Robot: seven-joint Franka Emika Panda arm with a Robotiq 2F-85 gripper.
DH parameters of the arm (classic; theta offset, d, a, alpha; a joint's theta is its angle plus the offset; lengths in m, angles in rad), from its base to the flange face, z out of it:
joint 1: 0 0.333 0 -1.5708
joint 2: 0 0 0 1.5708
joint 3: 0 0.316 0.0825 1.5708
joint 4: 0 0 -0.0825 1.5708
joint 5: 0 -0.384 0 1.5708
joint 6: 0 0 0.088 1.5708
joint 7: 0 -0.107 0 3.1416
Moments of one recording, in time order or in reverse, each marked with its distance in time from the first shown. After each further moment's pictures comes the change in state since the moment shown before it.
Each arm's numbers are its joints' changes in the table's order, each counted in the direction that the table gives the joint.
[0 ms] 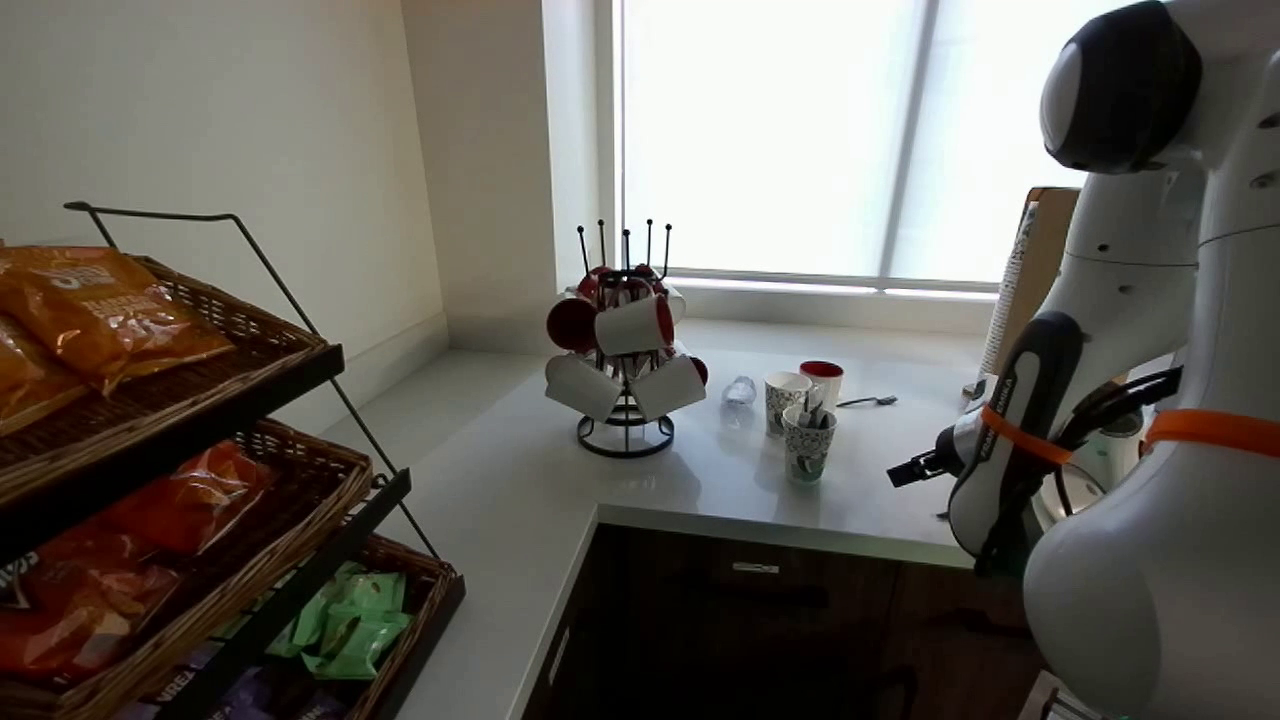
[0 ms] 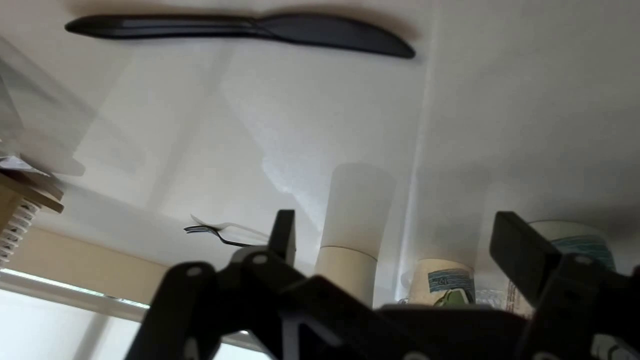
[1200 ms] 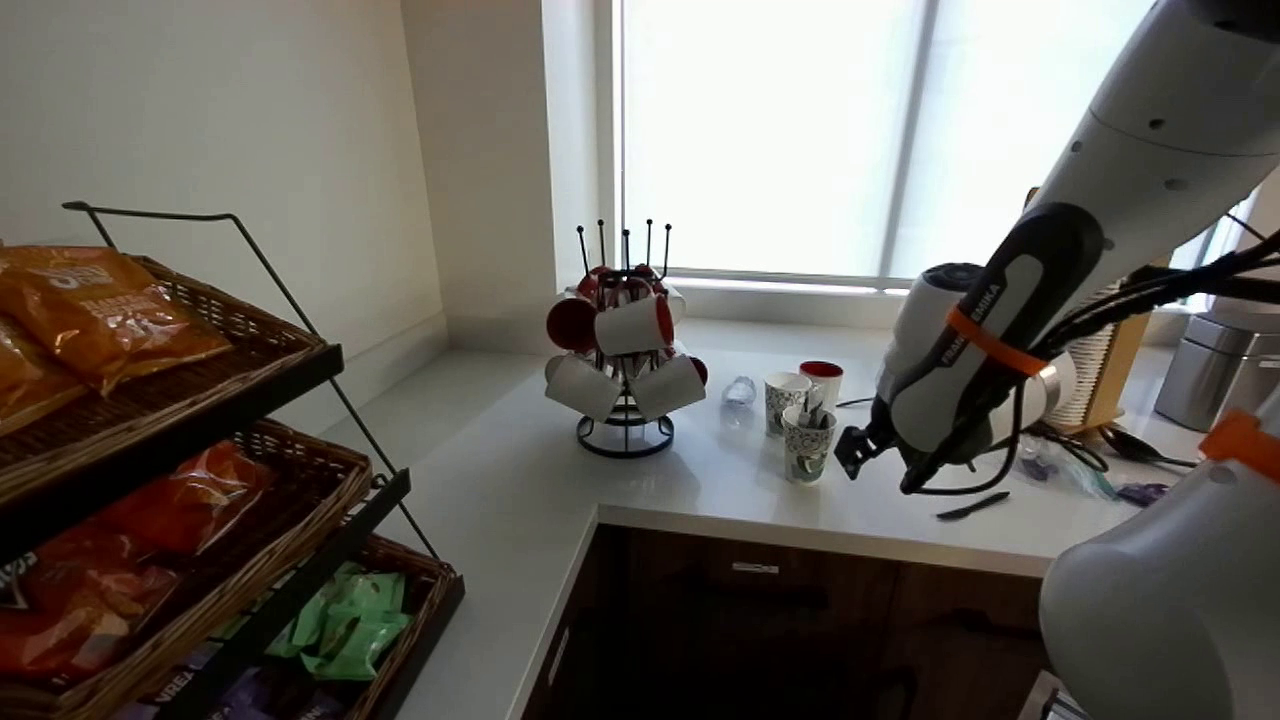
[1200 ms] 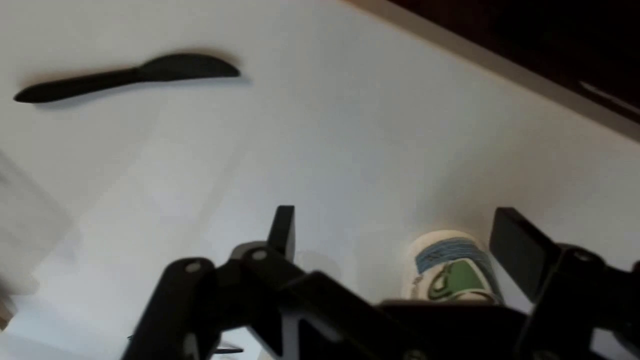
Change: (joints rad) arm 0.213 -0.420 0.079 0.002 0.053 0.888 -0.410
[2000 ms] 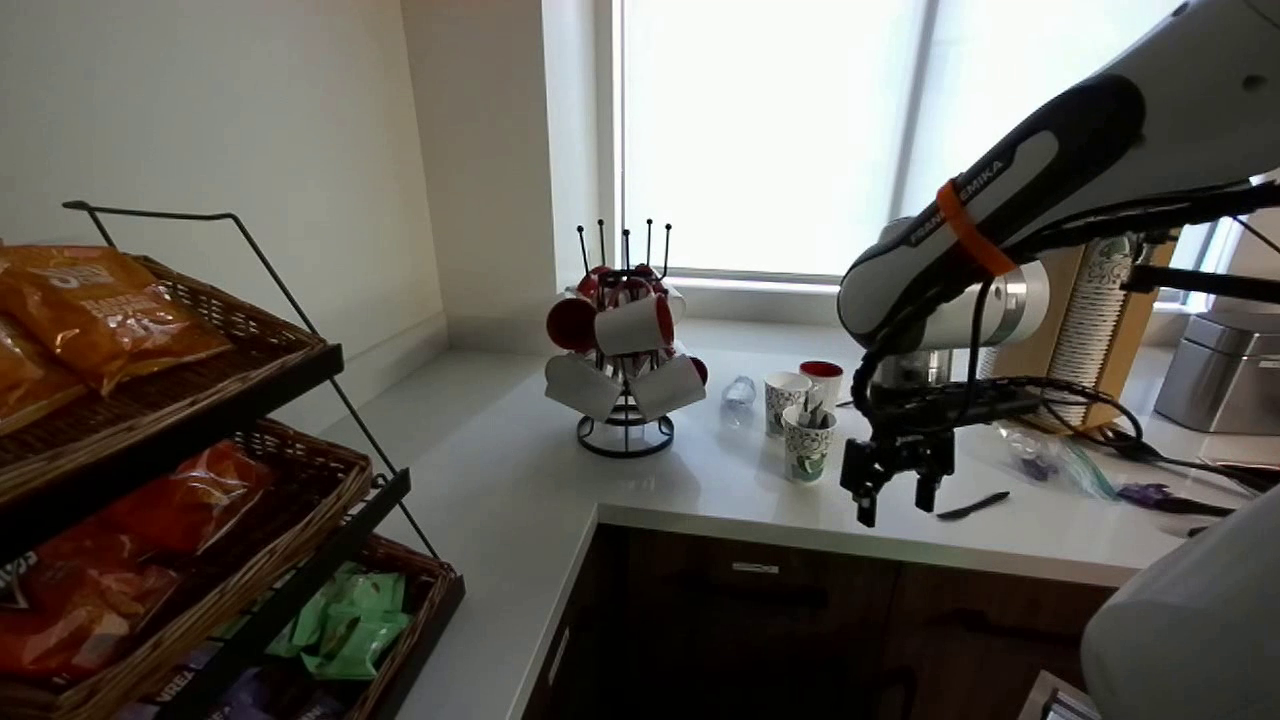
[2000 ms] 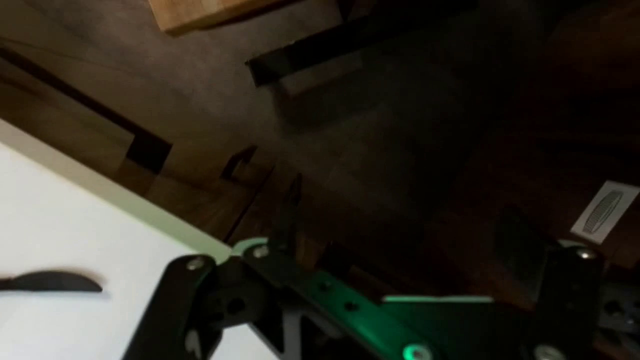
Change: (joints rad) arm 0.319 -0.304 -0.126 0.007 -0.439 0.888 0.412
